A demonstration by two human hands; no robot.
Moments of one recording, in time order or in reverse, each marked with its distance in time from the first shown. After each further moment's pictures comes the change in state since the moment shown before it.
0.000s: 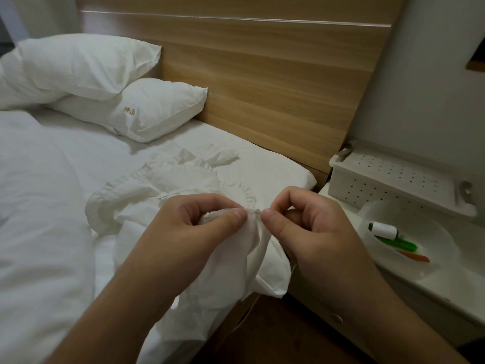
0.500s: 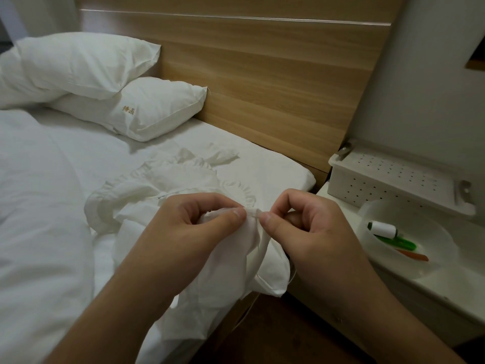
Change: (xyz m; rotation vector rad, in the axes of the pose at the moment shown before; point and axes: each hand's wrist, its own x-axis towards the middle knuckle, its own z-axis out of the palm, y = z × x) left_hand -0.001 0.001 0.001 0.010 0.006 0.009; right_hand 0.001 0.005 0.003 -0.069 0.052 0.002
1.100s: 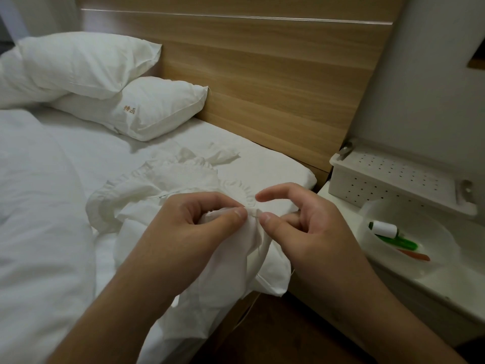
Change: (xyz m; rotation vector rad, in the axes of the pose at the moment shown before) left_hand 0.002 -0.005 -0.001 0.033 0.010 0.041; right_hand -0.002 -0.001 0.000 0.008 -0.051 0.019
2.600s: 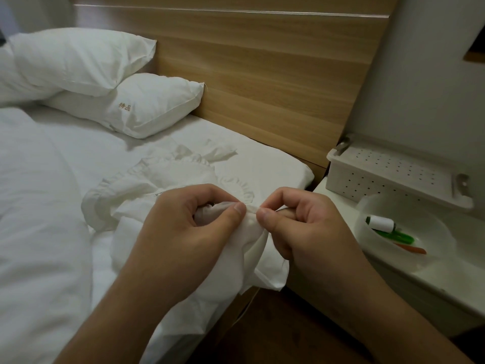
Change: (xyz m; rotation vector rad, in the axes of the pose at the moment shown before) left_hand -0.005 0.002 0.006 0.198 0.107 0.177; right_hand 0.005 0.009 0.001 0.234 -0.041 0.084
